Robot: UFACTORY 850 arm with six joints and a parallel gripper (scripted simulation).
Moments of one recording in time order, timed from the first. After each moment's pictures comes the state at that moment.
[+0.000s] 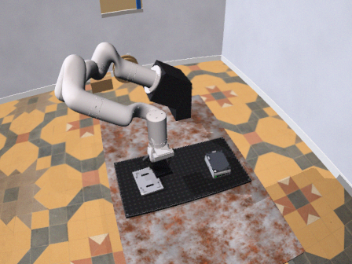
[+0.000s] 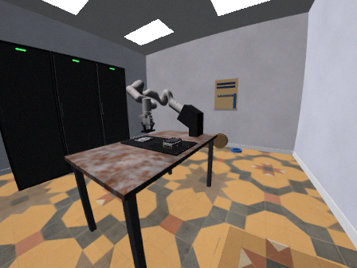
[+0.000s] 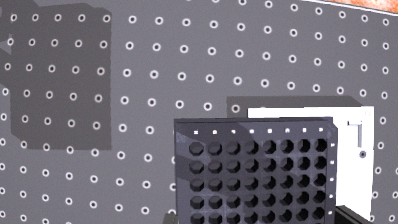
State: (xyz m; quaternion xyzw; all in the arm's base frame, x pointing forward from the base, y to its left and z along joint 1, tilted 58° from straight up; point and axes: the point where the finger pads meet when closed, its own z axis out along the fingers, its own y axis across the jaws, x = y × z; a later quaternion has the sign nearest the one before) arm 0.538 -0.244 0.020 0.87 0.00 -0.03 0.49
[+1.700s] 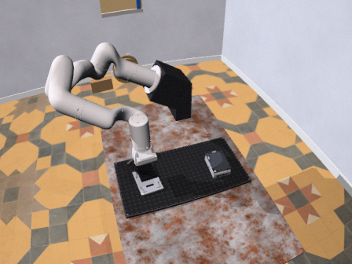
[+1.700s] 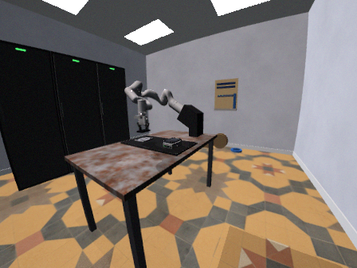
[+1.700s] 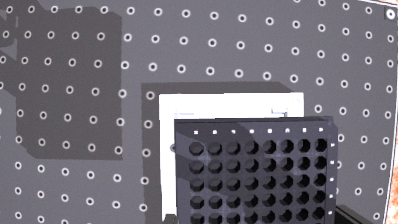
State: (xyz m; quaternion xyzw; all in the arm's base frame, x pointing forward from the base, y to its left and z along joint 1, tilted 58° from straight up) arm 0.528 -0.289 0.080 0.87 0.00 -0.03 0.49
